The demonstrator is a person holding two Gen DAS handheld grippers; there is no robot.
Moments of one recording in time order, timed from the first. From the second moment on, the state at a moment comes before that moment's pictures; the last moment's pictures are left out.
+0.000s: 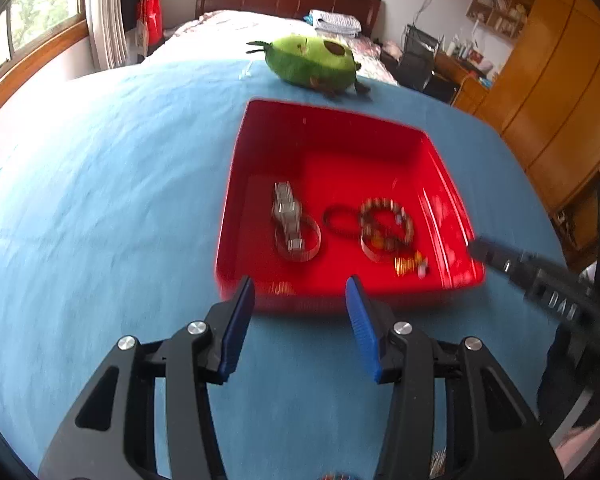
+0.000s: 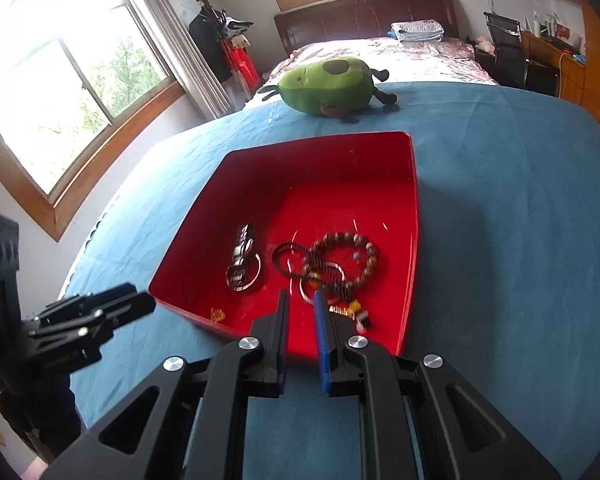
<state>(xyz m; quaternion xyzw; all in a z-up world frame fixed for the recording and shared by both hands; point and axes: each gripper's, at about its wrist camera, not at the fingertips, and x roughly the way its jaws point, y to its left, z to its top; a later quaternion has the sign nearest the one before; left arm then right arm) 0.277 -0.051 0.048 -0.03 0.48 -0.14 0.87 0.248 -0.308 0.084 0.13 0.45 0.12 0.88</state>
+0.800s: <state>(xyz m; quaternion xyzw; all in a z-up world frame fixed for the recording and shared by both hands) 0.144 -0.023 -0.033 0.00 0.55 -0.17 0.82 0.101 -0.306 0.044 0.13 0.48 0.13 0.86</state>
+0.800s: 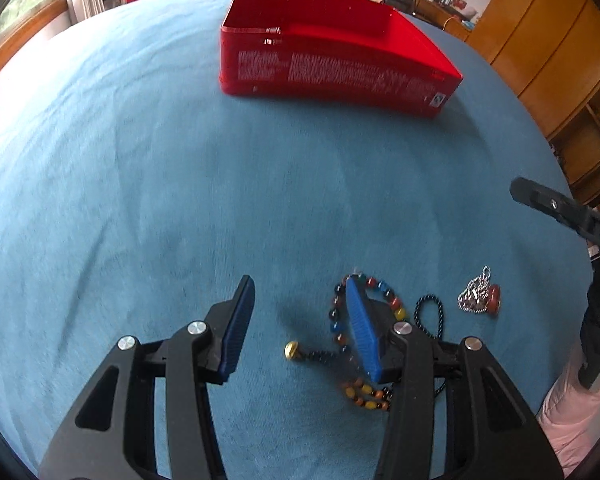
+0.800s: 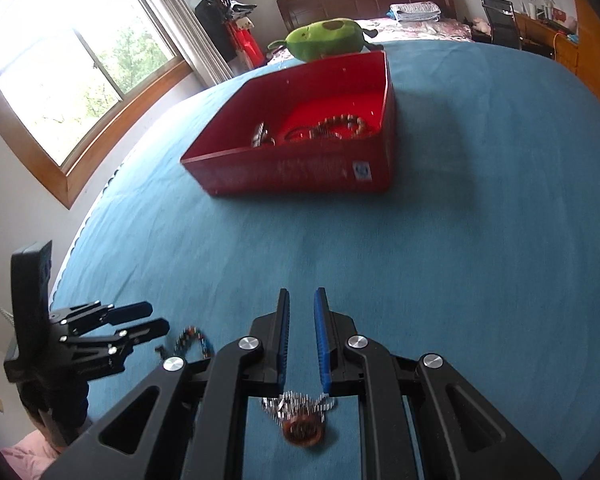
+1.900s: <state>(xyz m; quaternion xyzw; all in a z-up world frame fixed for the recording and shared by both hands) 0.122 -0.004 -0.042 -0.01 0.54 -0.16 0.82 0.043 -0.310 -0.003 0.13 0.54 0.12 0.83</state>
